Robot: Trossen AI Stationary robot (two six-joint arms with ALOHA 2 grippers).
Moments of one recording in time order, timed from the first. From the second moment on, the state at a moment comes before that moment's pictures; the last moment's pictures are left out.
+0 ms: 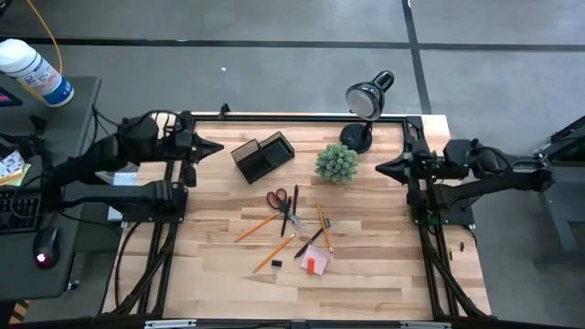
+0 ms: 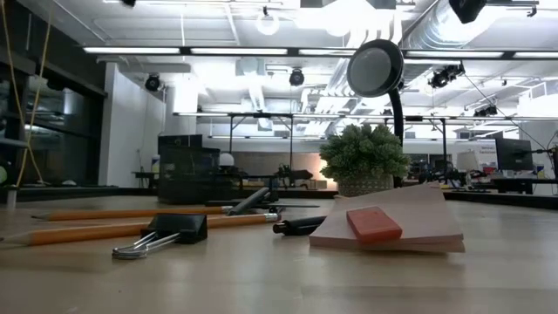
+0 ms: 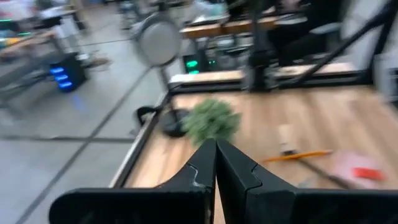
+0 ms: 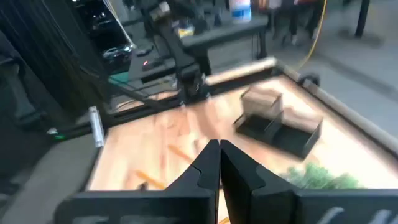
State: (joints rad) left arm 0.37 0.66 0.98 -0.59 0.06 0.19; right arm 0.09 0.61 0.86 -0.51 0.17 0.35
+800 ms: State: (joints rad) left arm 0.37 0.85 1.29 -0.75 0.14 0.20; right arm 0.09 0.91 1.03 -0.36 0.13 0.67
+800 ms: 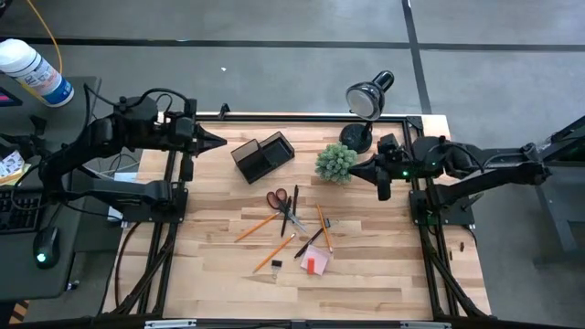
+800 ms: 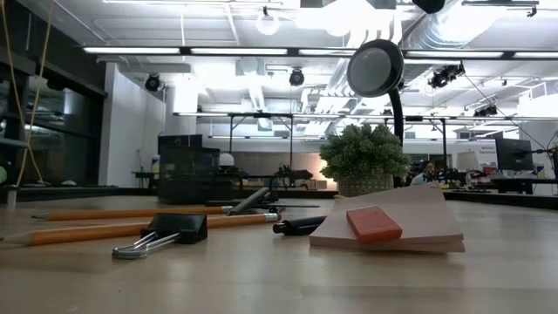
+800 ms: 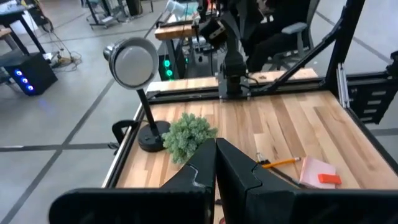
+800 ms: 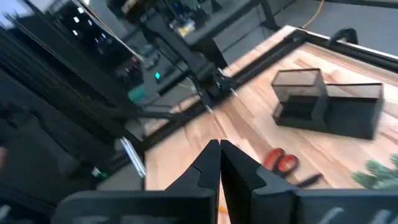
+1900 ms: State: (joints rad) left arm 0.31 1.03 1.29 -0.99 0.13 -0.14; right arm 0.12 1.21 1.03 -0.55 0.11 1.00
